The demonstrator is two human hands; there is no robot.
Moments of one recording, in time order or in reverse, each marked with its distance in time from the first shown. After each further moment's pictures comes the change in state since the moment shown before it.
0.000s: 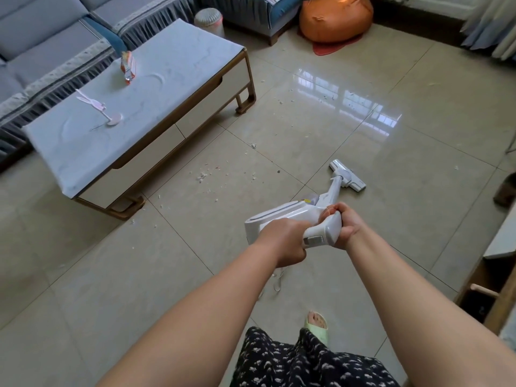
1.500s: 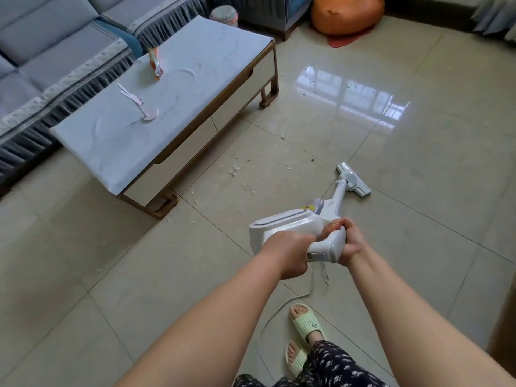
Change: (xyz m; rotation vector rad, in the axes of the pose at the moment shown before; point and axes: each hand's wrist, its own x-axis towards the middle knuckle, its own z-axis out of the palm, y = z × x) left_hand -0.195 -0.241 -0.007 0.064 -0.112 0.092; right_hand 0.084 0.300 0.037 0.195 -0.192 -0.051
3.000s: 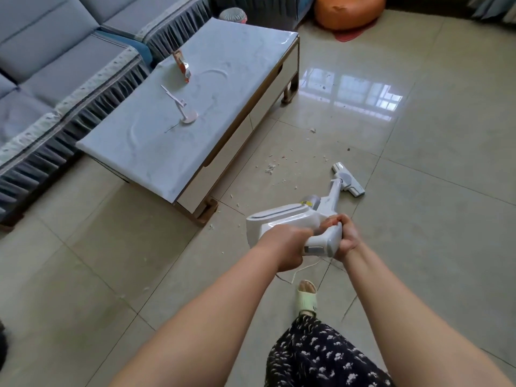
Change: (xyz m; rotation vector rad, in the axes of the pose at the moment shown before) left_hand -0.180 -0.330 -0.055 0.062 -0.024 0.131; right_hand 0.157 0.337 0.076 0.065 -0.064 -0.161
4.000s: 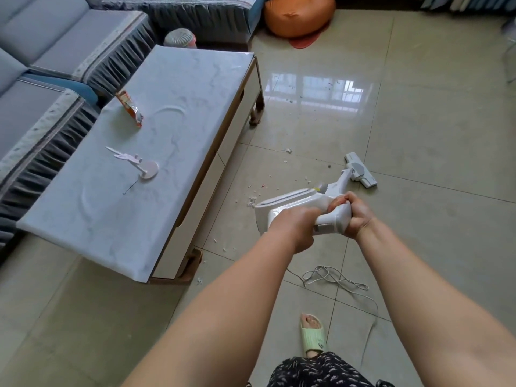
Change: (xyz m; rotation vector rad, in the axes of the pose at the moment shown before) left_hand 0.258 -0.055 -0.119 -0.033 -0.018 0.054; right_hand 0.122 -0.179 0.162 0.108 0.028 -0.045
